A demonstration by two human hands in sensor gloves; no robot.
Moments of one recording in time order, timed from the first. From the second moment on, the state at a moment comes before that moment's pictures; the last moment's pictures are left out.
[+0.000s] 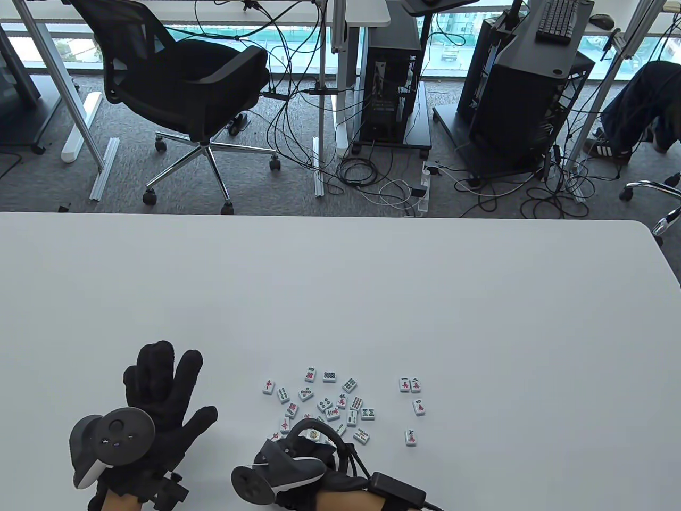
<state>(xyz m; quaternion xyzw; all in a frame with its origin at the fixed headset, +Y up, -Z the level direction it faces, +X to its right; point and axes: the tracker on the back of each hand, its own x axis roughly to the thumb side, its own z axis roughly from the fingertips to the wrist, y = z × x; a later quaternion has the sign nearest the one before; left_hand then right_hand) -0.284 -0.699 -0.209 0.07 -0.12 0.29 0.95 -0.082 -0.769 -0.205 -0.47 -0.10 -0.88 0.06</state>
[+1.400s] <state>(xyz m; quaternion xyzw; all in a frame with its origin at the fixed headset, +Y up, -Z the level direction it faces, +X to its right) -0.285 -0.700 -0.212 0.07 -0.11 0.30 0.95 0.180 -0.765 -0.340 -0.16 -0.07 -0.98 0.03</state>
